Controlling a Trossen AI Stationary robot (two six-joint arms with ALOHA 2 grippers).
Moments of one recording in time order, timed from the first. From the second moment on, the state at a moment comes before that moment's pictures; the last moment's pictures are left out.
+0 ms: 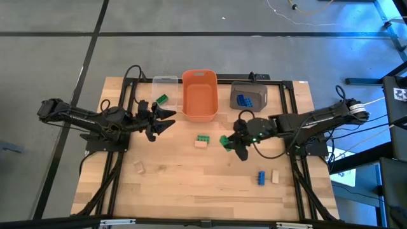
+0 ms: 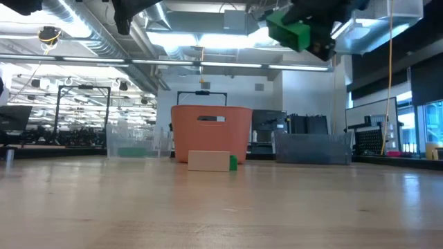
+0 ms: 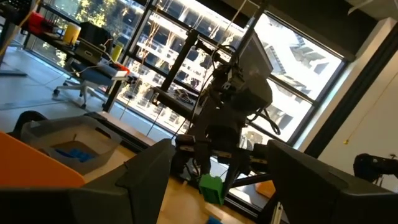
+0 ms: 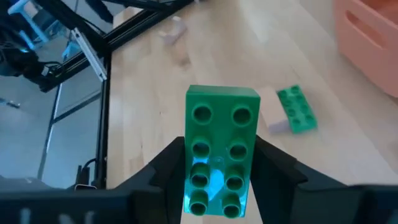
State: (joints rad) left arm -0.14 0.77 0.44 0.59 -0.32 -0.47; right arm 0.17 1.26 0.90 -0.25 0.01 0.59
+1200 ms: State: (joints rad) left arm -0.05 0.82 0.46 0.57 -0.19 -0.47; right arm 0.05 1.37 0.92 0.25 -0.07 0.38
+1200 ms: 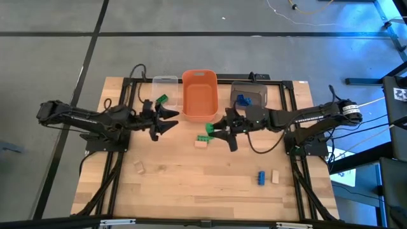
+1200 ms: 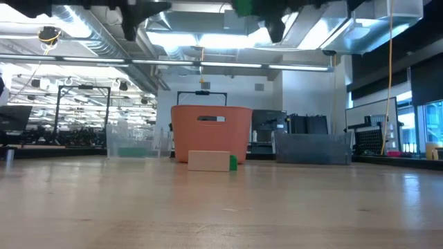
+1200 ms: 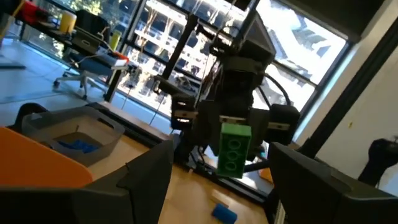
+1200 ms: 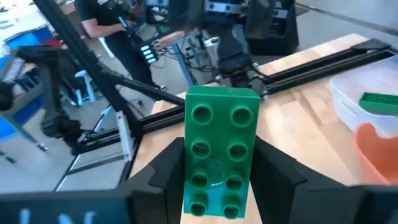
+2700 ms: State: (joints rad) left arm -0.03 1.24 0.68 0.59 -0.07 -0.30; right arm 0.02 1.53 0.92 0.48 -0.16 0.15
